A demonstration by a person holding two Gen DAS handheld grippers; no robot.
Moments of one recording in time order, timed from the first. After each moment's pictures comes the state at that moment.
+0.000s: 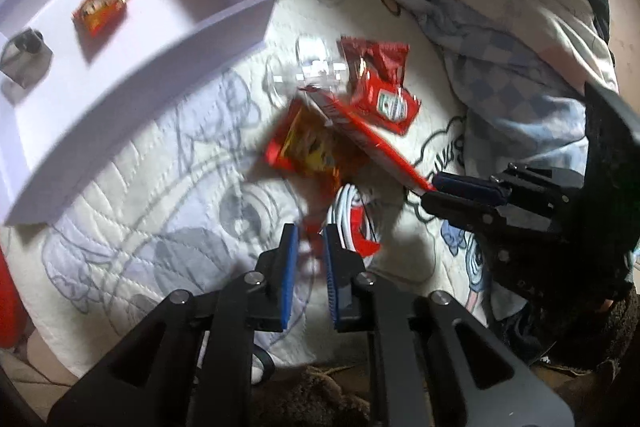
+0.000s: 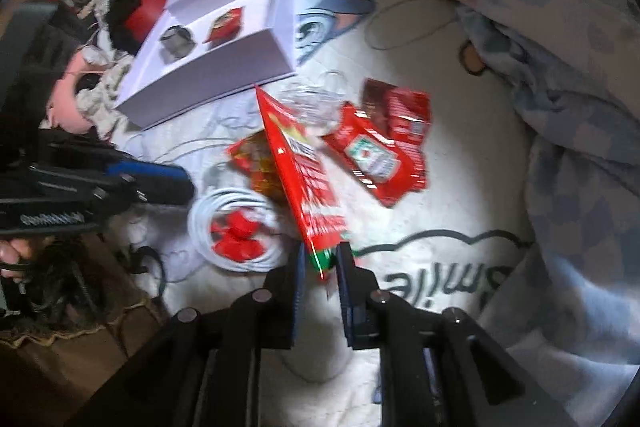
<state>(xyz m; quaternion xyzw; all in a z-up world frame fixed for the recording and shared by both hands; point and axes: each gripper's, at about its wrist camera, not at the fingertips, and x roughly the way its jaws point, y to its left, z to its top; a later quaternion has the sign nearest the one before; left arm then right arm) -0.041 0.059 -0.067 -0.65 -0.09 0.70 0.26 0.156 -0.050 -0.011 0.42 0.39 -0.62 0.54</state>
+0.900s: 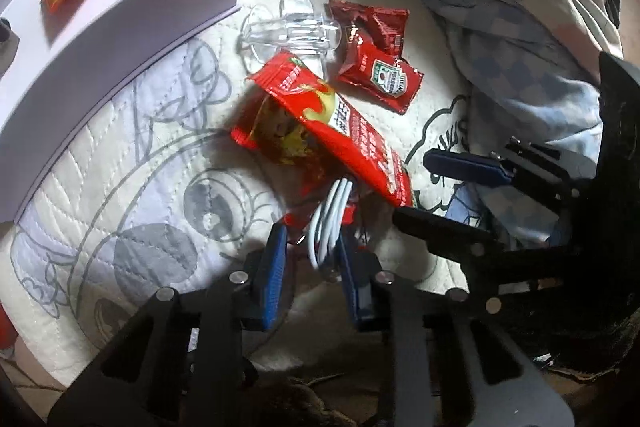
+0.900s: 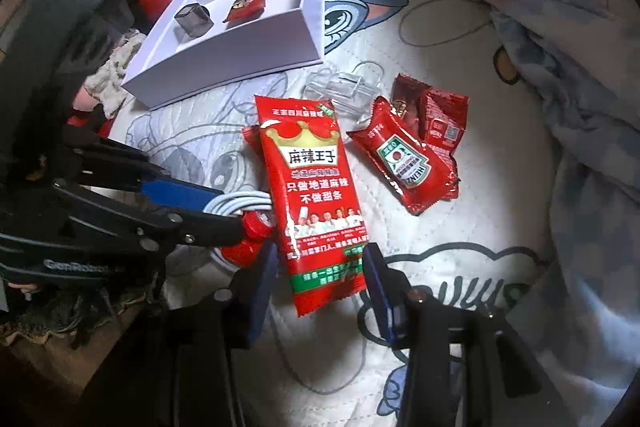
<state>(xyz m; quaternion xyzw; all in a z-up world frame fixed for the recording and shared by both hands) -0.039 0.081 -0.085 -0.67 -0.08 0.69 0.27 0.163 -0.060 -0.027 0.41 0.41 -0.62 0.52</state>
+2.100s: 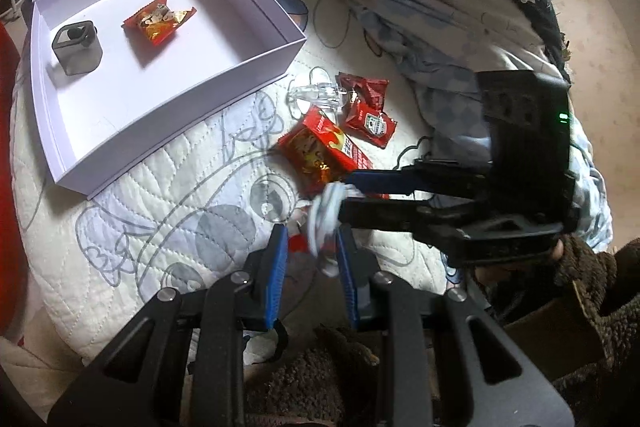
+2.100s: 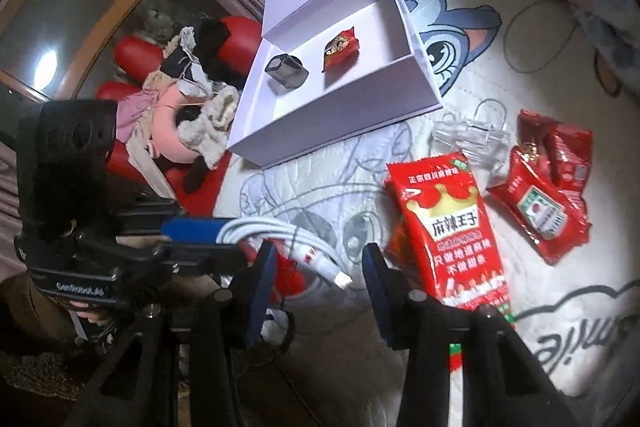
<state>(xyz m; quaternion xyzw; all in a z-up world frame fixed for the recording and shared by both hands) -0.016 -0.007 -0.033 -0.59 -0.16 0.74 0.28 0.178 -0.092 -0.026 0.49 0.26 -0.54 0.63</state>
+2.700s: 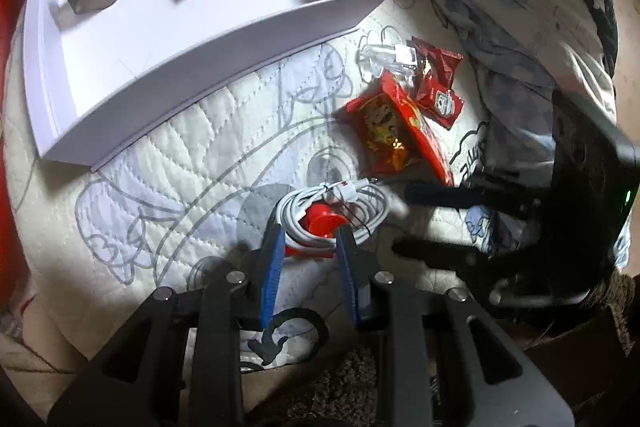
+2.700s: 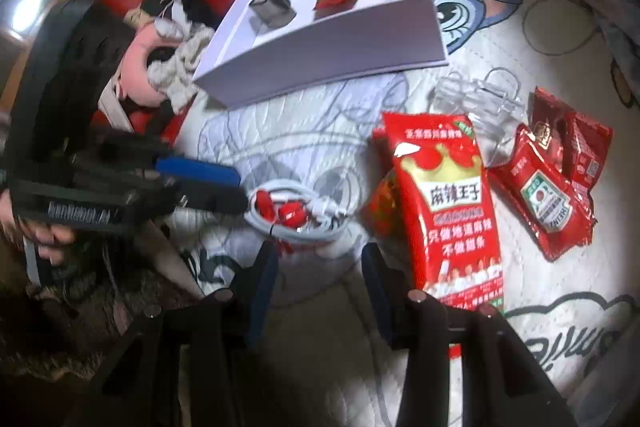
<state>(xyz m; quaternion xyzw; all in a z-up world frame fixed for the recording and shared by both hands) -0.039 -0.014 -0.086 -0.66 -0.16 0.70 0.23 0.199 -0.089 -0.058 0.46 0.37 -0.54 0.60</state>
